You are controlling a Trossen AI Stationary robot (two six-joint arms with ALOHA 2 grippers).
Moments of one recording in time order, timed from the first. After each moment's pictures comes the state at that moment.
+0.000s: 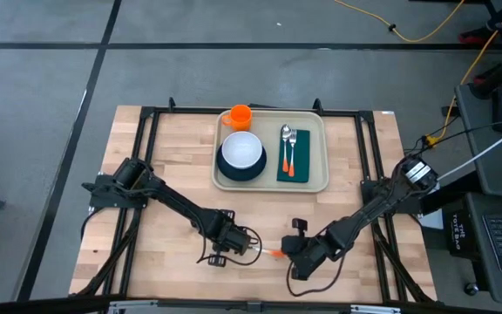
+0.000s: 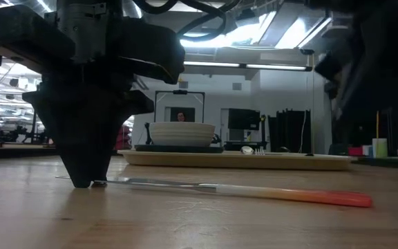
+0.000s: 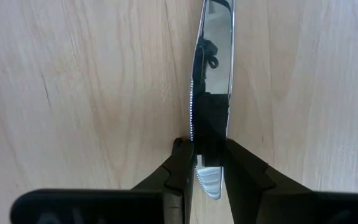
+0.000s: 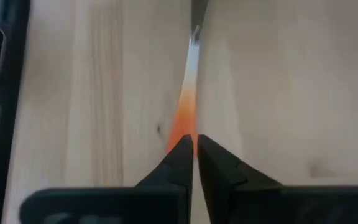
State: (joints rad) left arm -0.42 2.01 1.34 -0.74 -0.01 -0.32; right arm 0.66 1.78 1.05 -0.30 0.34 0.64
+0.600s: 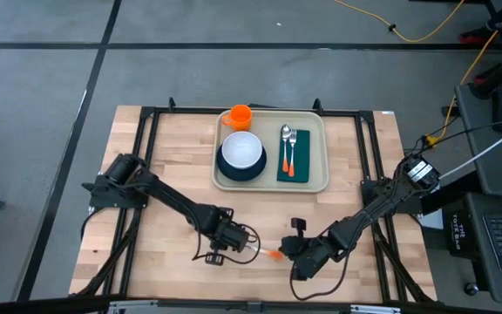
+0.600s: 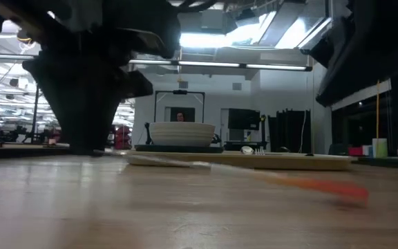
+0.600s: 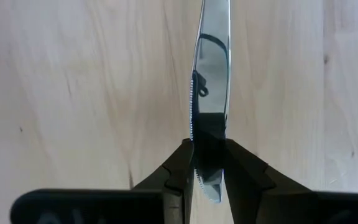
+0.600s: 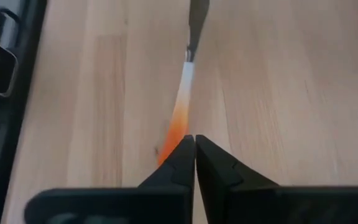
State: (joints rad) left arm -0.42 1.93 1.34 -0.78 0.01 -0.29; right arm 0.67 1.75 1.05 -0.26 0.42 0.59
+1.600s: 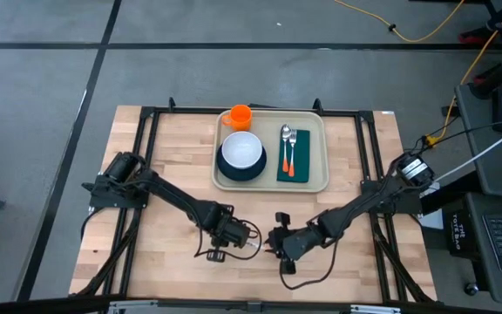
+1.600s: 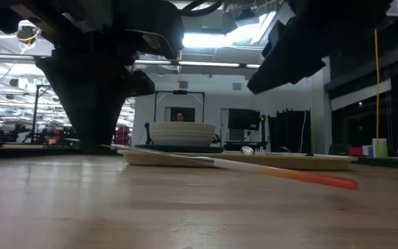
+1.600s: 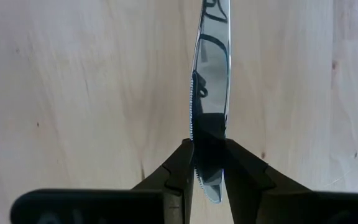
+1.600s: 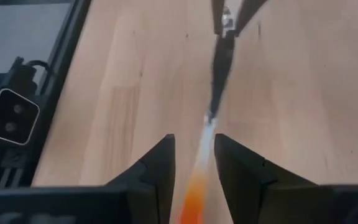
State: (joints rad) left arm -0.39 1.92 1.34 -0.79 0.02 -0.29; right arm 0.54 1.78 1.06 -0.05 0.27 0.41
